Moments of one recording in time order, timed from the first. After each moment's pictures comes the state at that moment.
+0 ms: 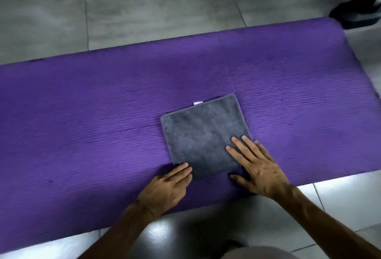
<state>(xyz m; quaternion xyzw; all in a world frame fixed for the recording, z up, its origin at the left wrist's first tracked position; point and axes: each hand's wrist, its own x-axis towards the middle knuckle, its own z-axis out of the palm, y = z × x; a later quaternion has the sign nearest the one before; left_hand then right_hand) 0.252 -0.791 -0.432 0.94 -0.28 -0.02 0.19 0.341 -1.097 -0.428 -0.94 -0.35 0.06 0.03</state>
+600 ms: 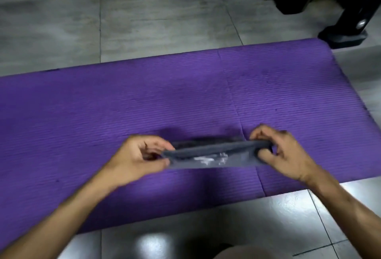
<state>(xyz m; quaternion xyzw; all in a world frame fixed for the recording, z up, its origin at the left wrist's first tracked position) 0.302 -0.744 -0.283 0.76 -0.01 -0.14 0.63 0.384 -1.088 -0.285 -0.89 -0.25 0.15 0.35</state>
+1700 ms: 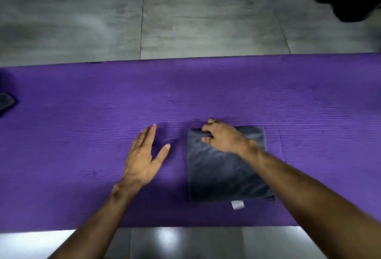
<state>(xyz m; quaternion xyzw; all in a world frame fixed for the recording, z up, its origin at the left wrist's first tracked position) 0.292 -0.657 -0.380 0.94 0.20 -0.04 0.28 0.458 -0.864 -0.372 -0.88 -0.34 0.31 0.12</state>
